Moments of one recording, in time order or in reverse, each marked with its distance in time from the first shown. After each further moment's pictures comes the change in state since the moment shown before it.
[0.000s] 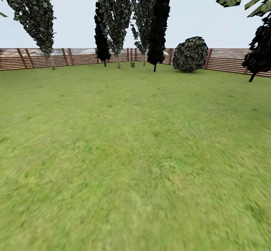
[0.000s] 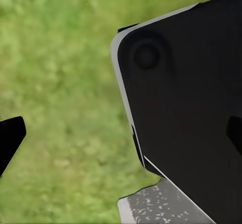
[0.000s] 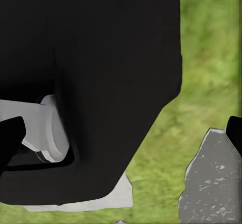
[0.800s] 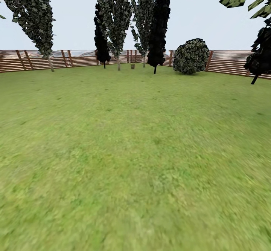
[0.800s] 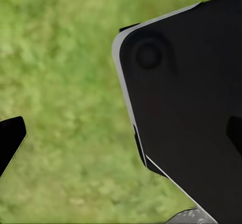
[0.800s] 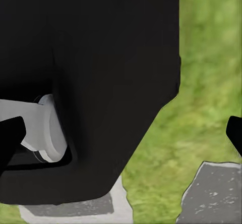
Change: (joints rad) left arm 0.000 0.004 0.000 0.000 0.000 0.000 -0.001; right arm 0.000 -0.003 0.006 0.000 0.005 0.000 0.000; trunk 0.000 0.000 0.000
